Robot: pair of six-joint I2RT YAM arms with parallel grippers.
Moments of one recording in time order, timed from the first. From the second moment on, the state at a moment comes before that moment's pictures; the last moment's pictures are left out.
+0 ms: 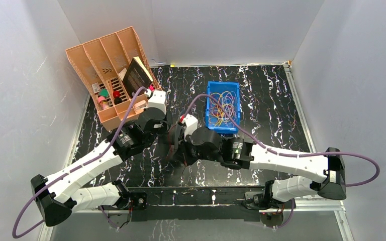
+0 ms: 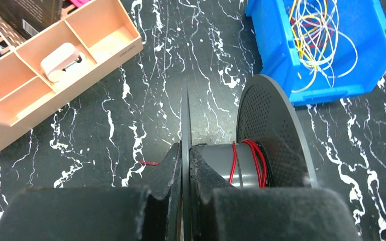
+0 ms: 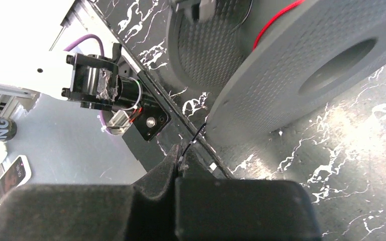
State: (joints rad) left arm -0.87 1.04 1.02 -0.54 -0.57 -0.36; right arm 1.34 1.26 1.09 -0.35 0.12 0.62
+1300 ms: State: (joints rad) left arm -0.87 1.07 0.94 -0.65 -0.30 -0.12; right arm 0.90 1.21 1.05 -0.36 -0.24 0.57
